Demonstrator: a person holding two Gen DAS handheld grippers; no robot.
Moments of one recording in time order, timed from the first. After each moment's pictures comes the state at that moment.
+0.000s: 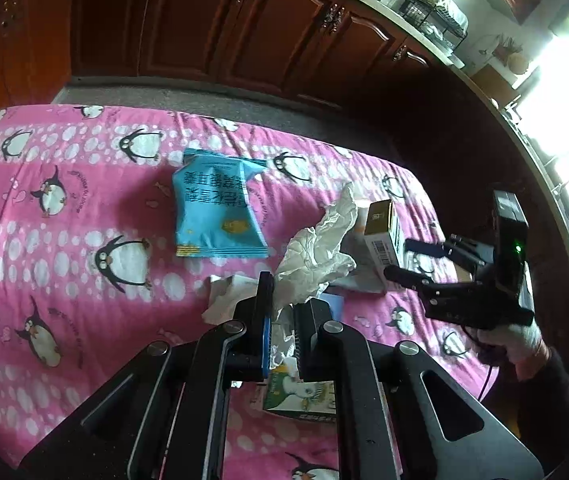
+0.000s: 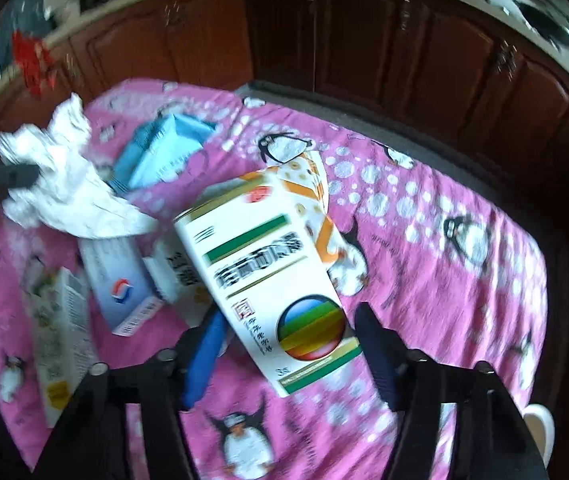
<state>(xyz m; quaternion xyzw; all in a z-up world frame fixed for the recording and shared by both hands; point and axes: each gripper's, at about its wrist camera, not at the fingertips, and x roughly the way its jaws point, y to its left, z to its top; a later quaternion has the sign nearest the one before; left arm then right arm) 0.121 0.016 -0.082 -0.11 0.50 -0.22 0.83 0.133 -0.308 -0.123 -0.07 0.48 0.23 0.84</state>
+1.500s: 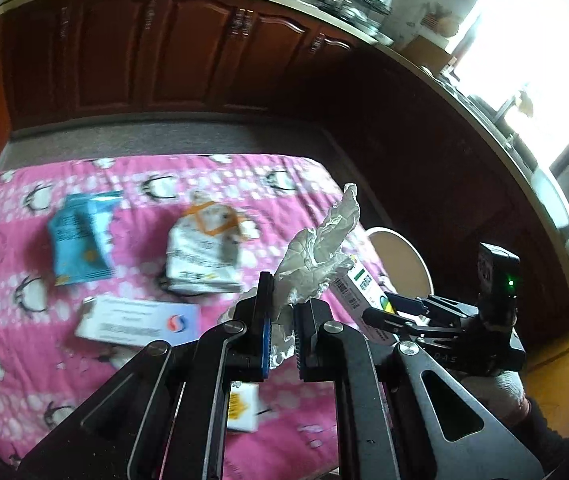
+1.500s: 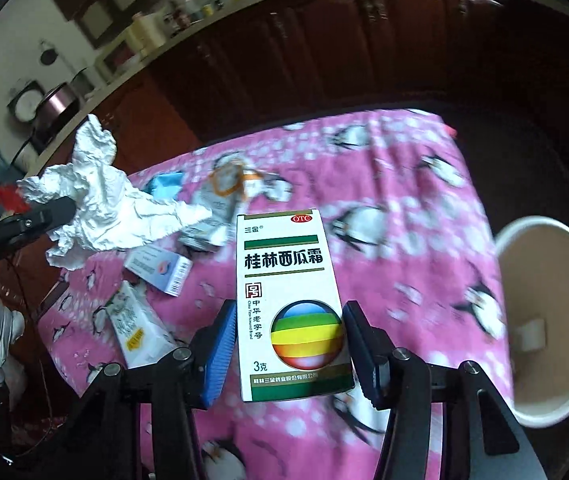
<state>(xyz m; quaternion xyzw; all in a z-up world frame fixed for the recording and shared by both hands) 0.072 -0.103 -0.030 -0.05 0.46 -0.32 0.83 0.002 -0.408 -0.098 0.15 0.46 0.12 0.86</state>
